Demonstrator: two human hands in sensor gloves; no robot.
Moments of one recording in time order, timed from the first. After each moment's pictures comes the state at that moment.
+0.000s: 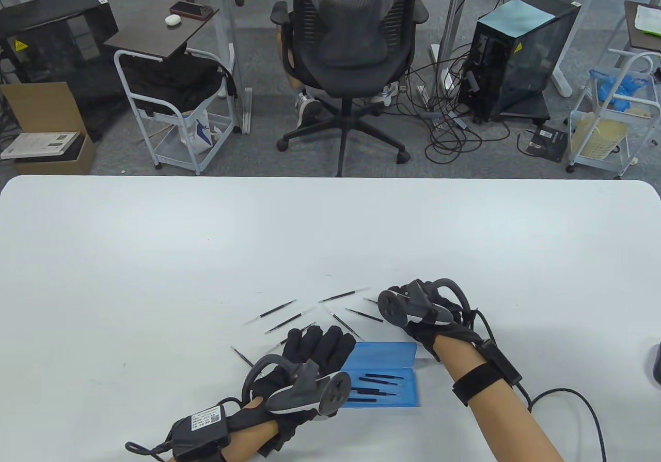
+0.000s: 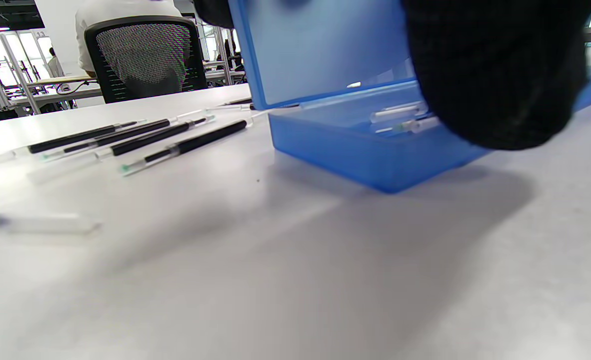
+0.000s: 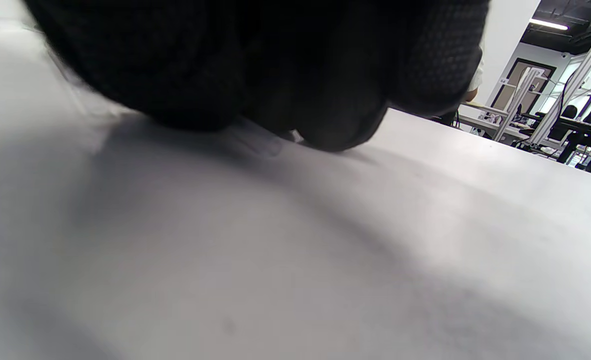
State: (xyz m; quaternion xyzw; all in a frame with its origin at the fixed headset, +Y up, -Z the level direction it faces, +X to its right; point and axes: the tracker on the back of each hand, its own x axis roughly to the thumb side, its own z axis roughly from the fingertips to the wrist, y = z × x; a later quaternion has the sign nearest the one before) left_hand -0.059 -0.745 -0.274 -0.07 -0.26 -0.09 0.96; right_hand 0.137 -0.756 -0.419 -0.24 -0.02 -0.96 0.12
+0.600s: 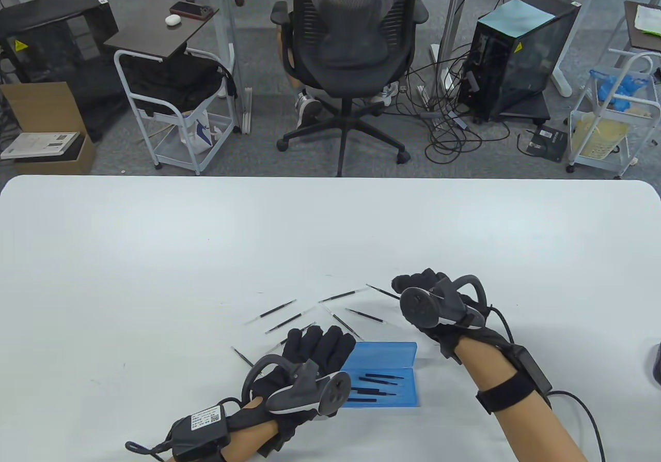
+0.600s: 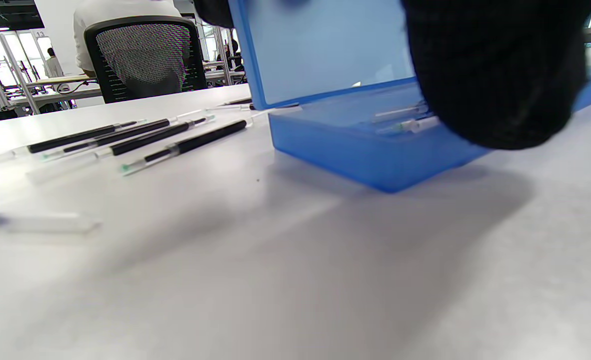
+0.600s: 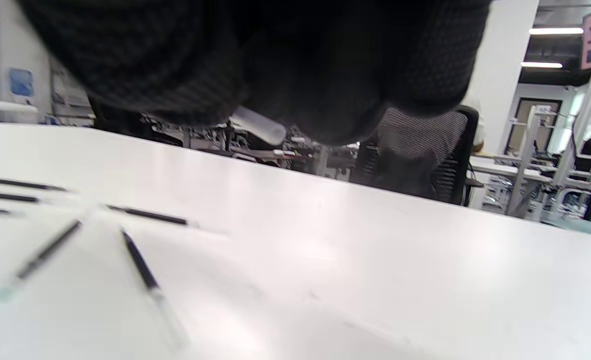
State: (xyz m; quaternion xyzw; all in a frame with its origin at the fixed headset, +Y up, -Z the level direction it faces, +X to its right) left_hand -0.059 -0.745 -0.274 -0.07 -0.26 -0.09 0.96; right_hand 0.157 -0.677 -0.375 -0.28 0.08 -0.96 0.02
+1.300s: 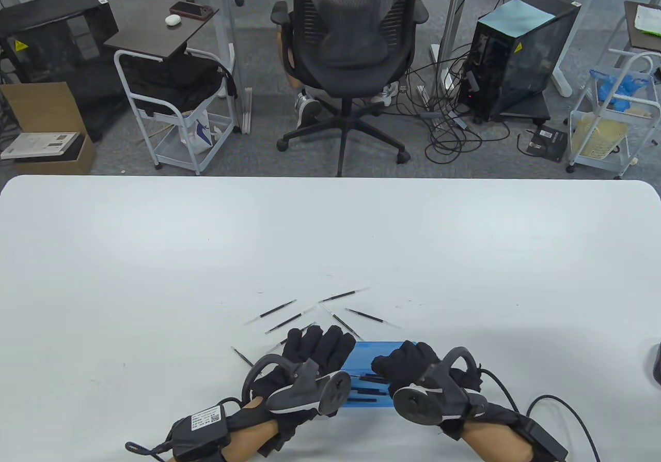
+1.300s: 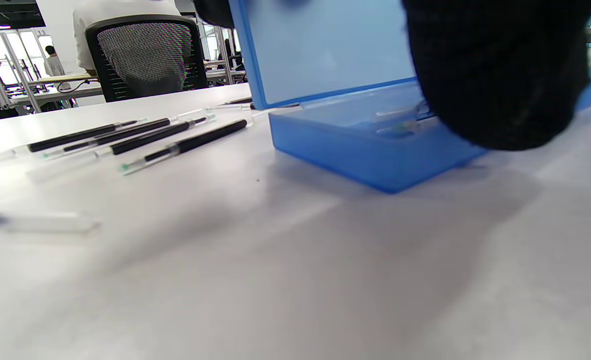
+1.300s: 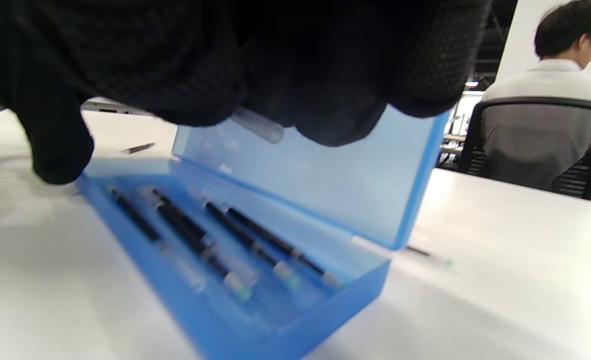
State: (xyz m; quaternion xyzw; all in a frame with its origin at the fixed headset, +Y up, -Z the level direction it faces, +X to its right) left_hand -0.059 -0.745 -0.275 -0.07 -0.26 -0.09 0.96; right_hand 0.129 -0.717 -0.263 -0.40 0.05 -0.91 0.03
